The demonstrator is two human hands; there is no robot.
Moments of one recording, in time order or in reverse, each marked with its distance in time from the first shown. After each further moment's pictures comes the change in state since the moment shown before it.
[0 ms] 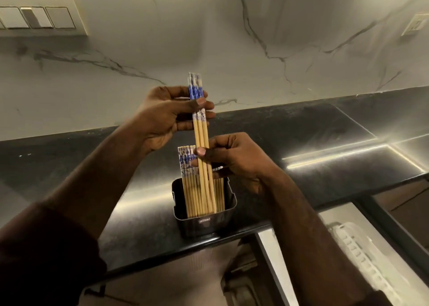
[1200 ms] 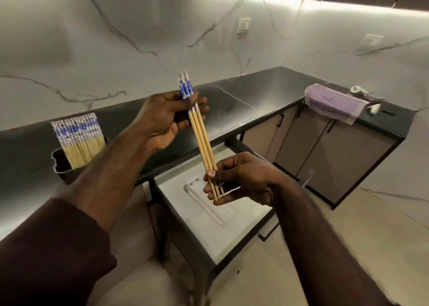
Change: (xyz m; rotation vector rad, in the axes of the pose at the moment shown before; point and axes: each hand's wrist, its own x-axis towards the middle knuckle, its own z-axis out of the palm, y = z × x) left_hand -0.178 -0.040 0.292 -0.222 -0.294 -0.056; right_hand -0.406 0.041 -0.061 0.159 0.277 0.292
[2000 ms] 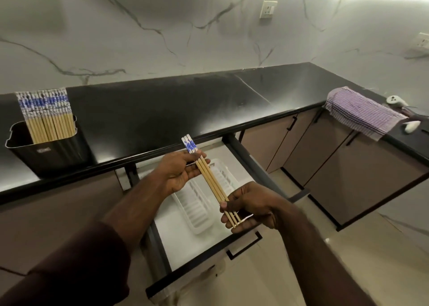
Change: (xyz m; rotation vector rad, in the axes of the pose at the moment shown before) left_hand 0.061 -0.184 0.068 -0.226 0.355 -0.425; right_hand 0.028 0.075 -0.171 -0.146 0.003 0.339
